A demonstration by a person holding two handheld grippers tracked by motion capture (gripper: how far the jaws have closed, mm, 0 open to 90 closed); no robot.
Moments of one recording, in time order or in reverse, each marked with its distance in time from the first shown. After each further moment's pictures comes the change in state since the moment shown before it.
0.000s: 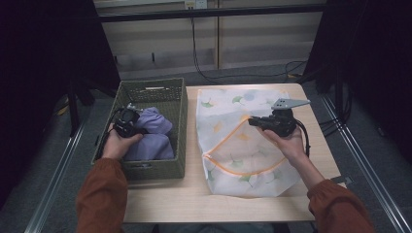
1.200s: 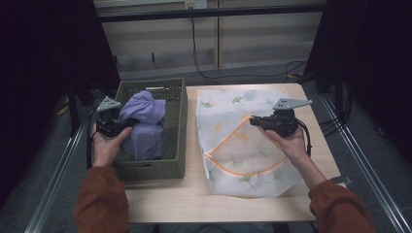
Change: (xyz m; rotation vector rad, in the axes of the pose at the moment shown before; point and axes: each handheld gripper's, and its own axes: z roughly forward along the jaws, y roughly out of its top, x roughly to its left) left arm -0.001 -0.011 -0.058 -0.412 -0.025 -0.092; right arm 0.001 0.001 -0.005 -0.006 -0.004 -0.027
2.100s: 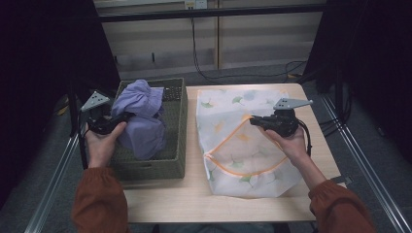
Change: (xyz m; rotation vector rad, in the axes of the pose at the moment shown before) left arm -0.006 0.016 -0.028 -0.150 -0.040 -0.017; right arm 0.000 0.000 -0.001 -0.007 0.005 -0.002
